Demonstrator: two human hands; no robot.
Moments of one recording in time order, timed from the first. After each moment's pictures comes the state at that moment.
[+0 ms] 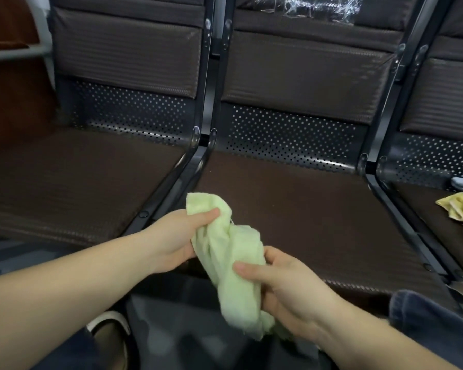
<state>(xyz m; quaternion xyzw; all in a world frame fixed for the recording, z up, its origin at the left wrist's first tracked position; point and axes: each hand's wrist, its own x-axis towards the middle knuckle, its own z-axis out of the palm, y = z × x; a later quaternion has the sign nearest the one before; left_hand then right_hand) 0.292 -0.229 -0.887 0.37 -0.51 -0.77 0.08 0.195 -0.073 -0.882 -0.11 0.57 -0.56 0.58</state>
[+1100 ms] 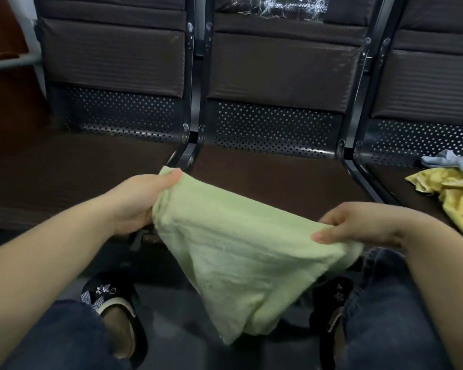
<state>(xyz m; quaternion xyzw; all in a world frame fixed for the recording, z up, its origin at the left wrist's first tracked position) 0.326 -0.237 -0.846 0.38 -0.59 -0.70 0.12 0.091 -0.005 -0.823 -0.38 0.80 -0.14 0.44</state>
